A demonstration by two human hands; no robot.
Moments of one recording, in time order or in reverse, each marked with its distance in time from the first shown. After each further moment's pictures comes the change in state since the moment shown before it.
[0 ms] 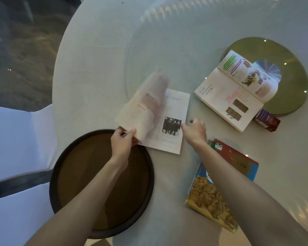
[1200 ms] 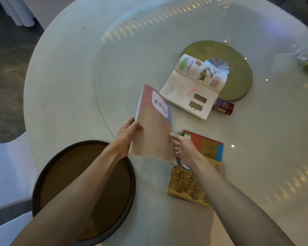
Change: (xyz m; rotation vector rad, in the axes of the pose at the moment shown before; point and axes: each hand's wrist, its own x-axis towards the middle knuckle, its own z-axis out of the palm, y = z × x) left_hand -0.047 0.044 0.087 0.174 -0.599 -0.060; right_hand -0.064 0.090 -0.046 1.052 -0.340 0.265
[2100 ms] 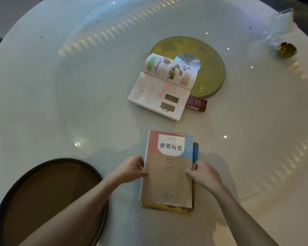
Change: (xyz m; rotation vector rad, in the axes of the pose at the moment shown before) left_hand 0.028 -0.095 0.084 1.166 -0.277 -0.114; right_hand -0.032 0.023 -0.166 -1.098 0.365 0.059
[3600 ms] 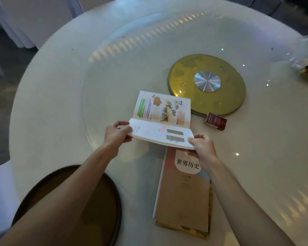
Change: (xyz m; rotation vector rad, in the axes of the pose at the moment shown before) left_hand 0.011 -0.008 -0.154 -0.982 0.615 -0.088; right_hand 0.031 -0.144 -0.046 1.030 0.020 -0.064
